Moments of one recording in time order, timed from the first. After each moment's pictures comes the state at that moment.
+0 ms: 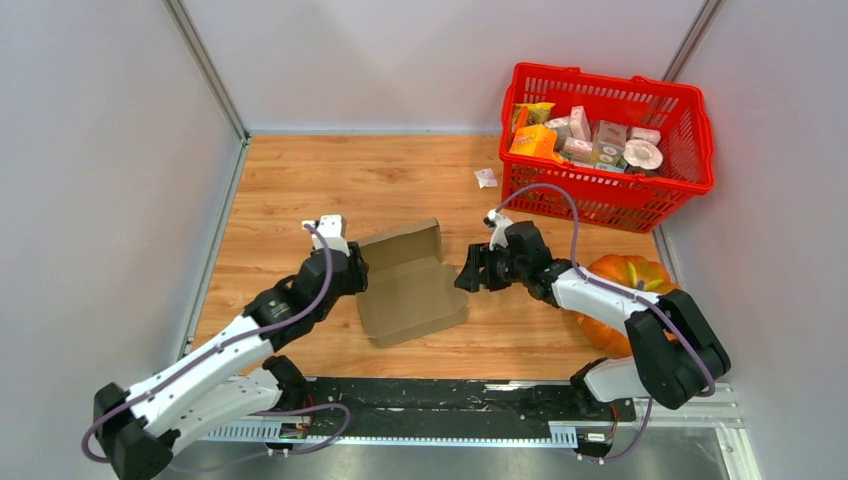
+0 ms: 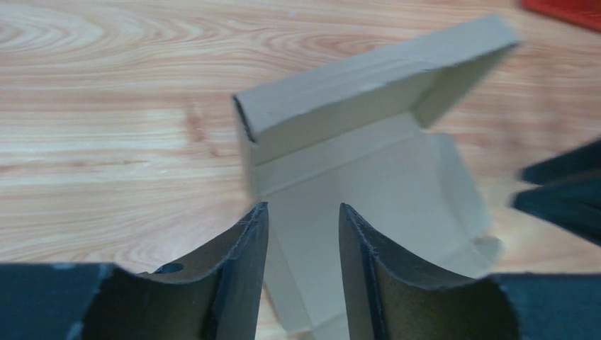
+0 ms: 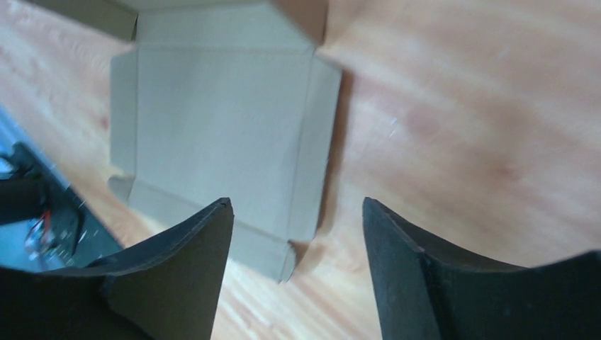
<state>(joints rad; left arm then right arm) -0.79 0.86 0.63 -0.37 -0.54 -0.55 0.54 1.37 0.65 0.04 -0.32 0.42</state>
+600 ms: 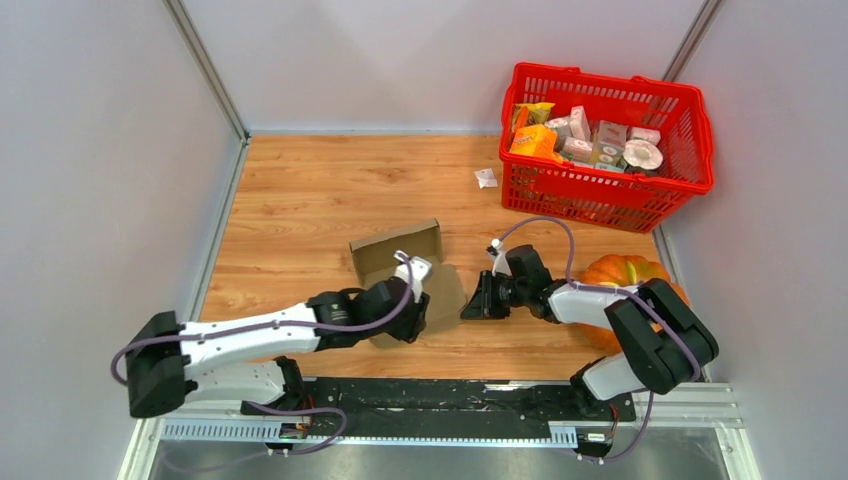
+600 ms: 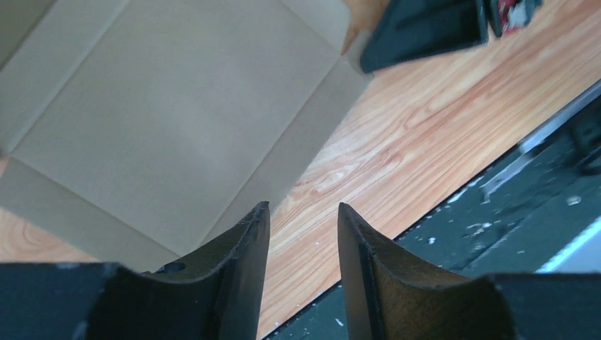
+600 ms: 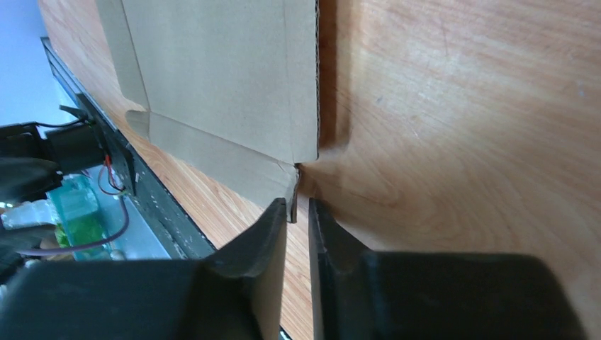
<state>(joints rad) -1.11 1.05 0.66 -0.35 -0.20 -0.56 0.54 1.45 0.45 0.16 -0.56 0.67</state>
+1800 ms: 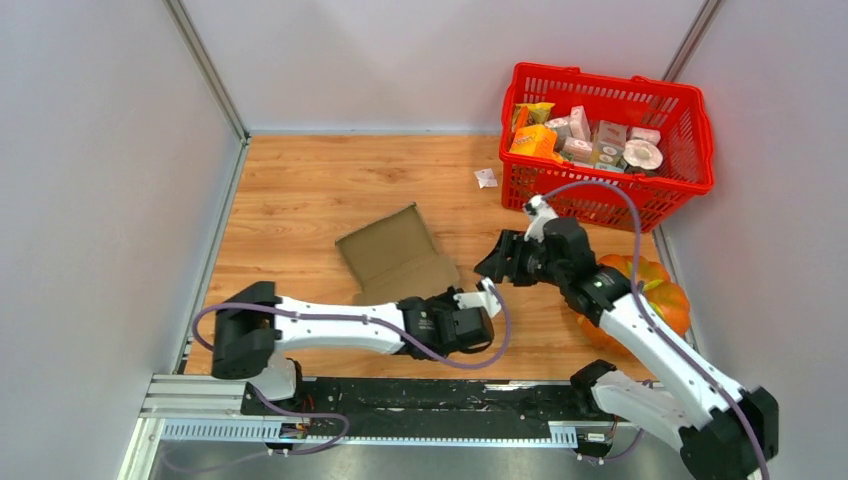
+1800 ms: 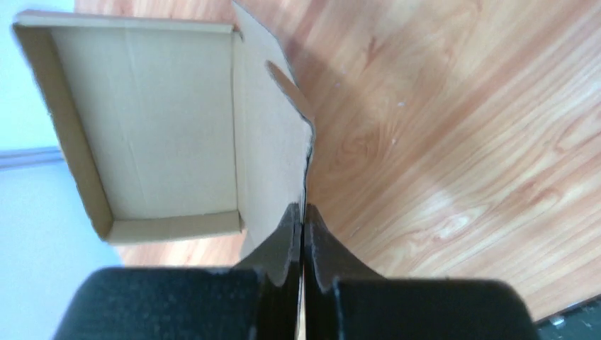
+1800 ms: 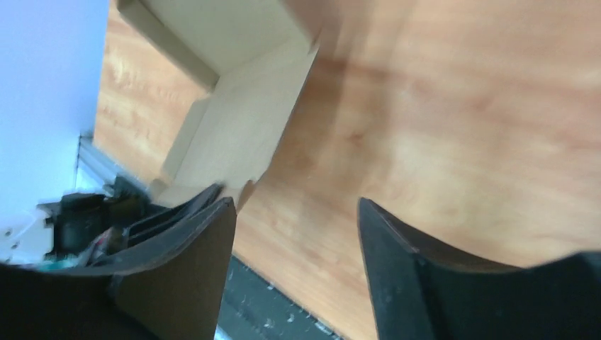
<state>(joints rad) -1.41 1.65 1.12 -0.61 -0.81 -0.08 0.52 0.99 0.72 -0.35 -0.32 0.61</state>
